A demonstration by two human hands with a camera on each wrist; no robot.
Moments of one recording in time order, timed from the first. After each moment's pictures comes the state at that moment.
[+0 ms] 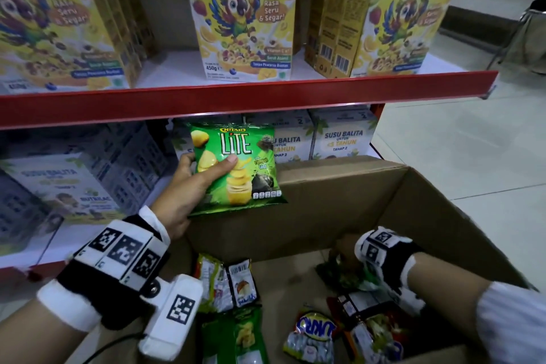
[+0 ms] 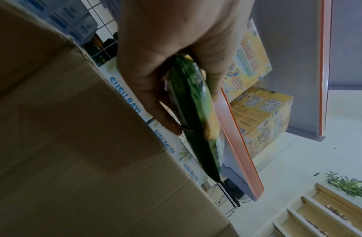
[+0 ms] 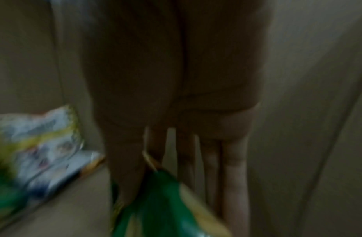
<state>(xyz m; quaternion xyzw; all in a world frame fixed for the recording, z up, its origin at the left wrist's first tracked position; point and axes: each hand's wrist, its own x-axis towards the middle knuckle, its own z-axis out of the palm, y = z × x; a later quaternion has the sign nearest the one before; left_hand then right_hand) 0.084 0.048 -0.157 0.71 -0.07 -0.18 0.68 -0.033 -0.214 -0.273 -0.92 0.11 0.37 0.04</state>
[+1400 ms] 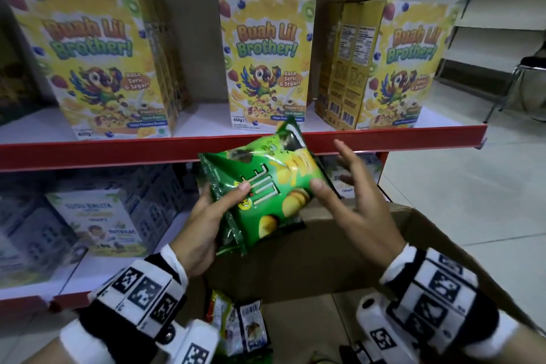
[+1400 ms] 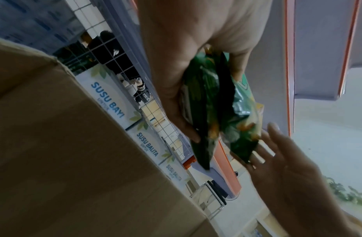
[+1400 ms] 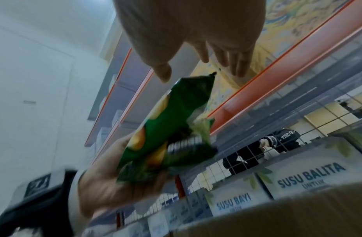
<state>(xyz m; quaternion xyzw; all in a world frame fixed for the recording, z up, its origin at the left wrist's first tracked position) 0.065 0.060 -0.139 0.56 -0.18 -0.16 0.79 -0.047 -0.130 -0.104 -0.84 0.01 -0.32 0.45</state>
